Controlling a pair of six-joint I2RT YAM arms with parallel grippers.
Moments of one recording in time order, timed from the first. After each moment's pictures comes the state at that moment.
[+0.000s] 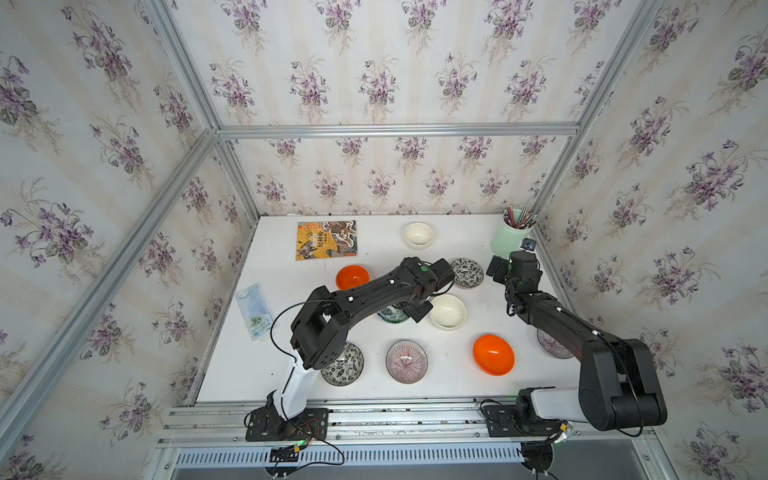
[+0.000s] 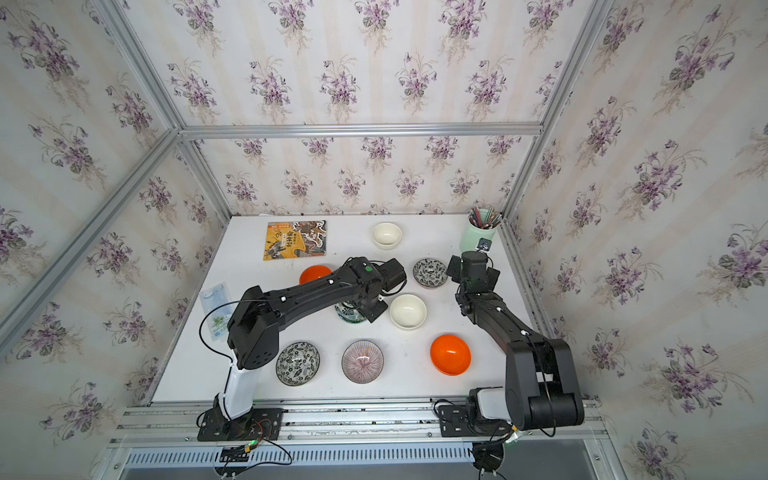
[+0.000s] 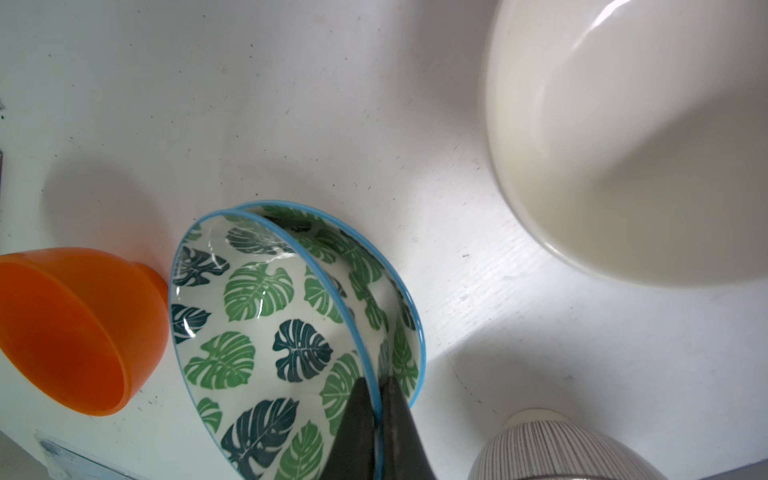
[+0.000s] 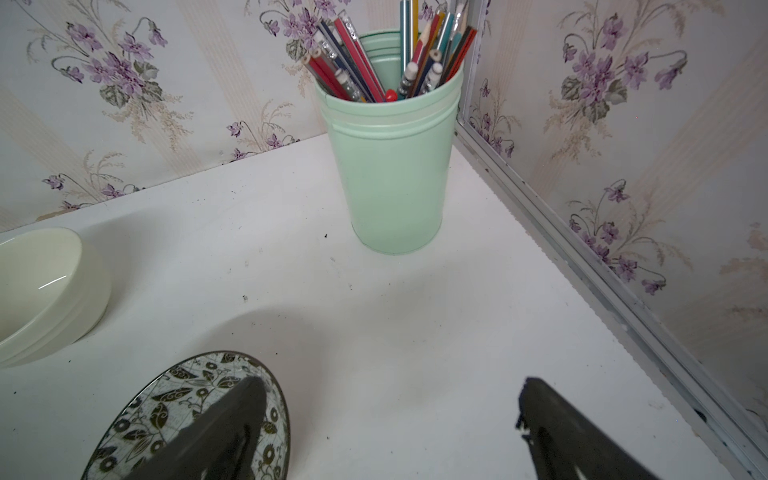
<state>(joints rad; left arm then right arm) -0.96 2.09 1.81 -1.21 -0.19 -0.14 0.10 1.37 0.68 0.14 0.36 0.28</state>
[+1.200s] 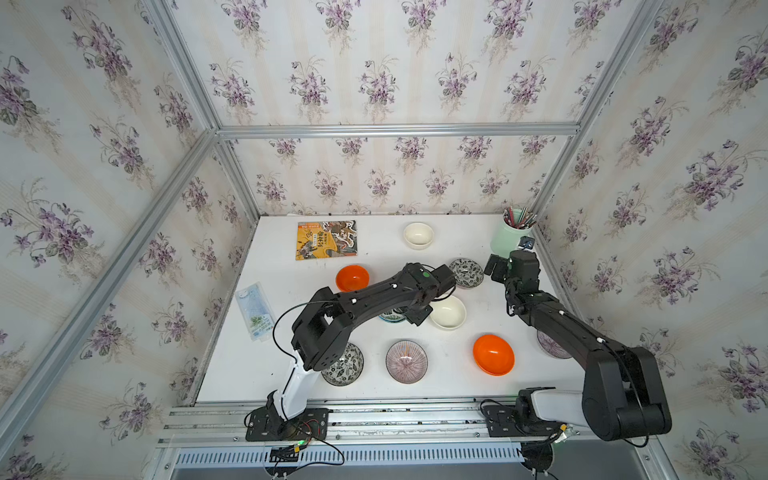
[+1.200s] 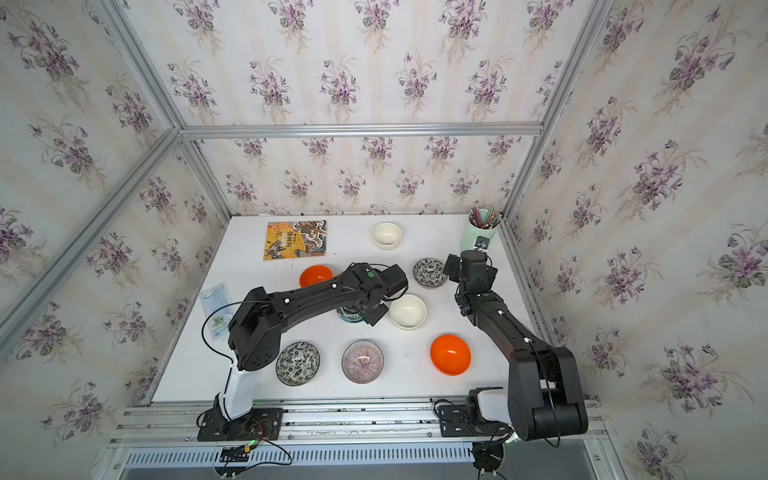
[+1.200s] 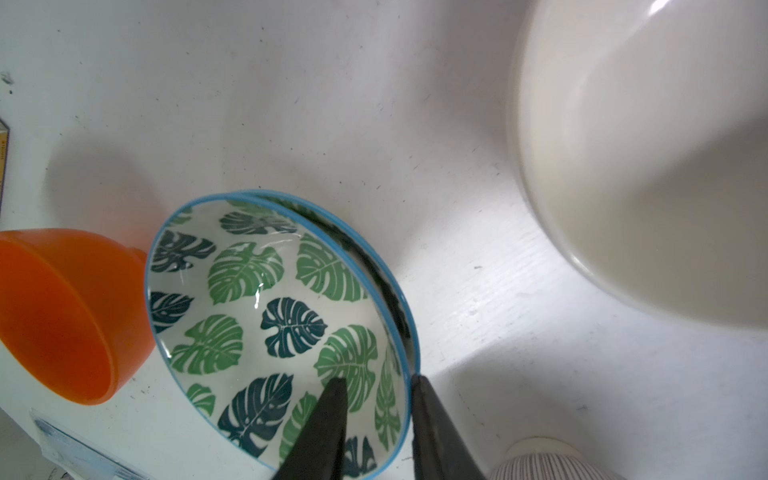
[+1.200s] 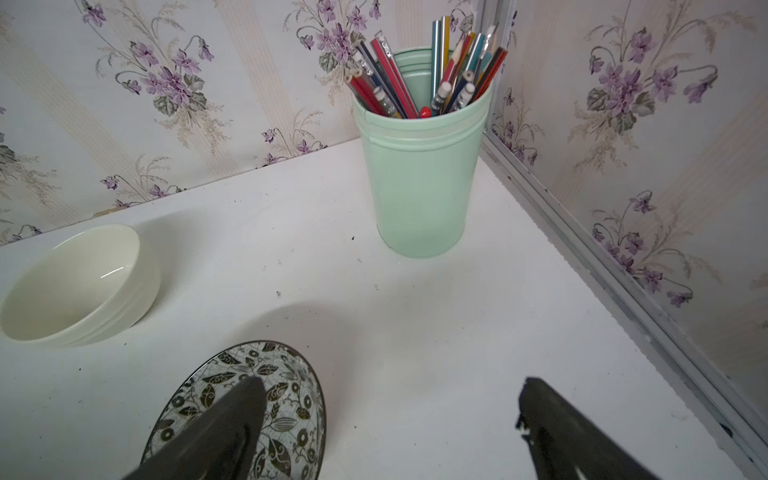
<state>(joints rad) -0.98 2.07 1.76 -1.17 -0.24 -0.22 0.12 1.32 0.69 0.11 0.32 0.28</state>
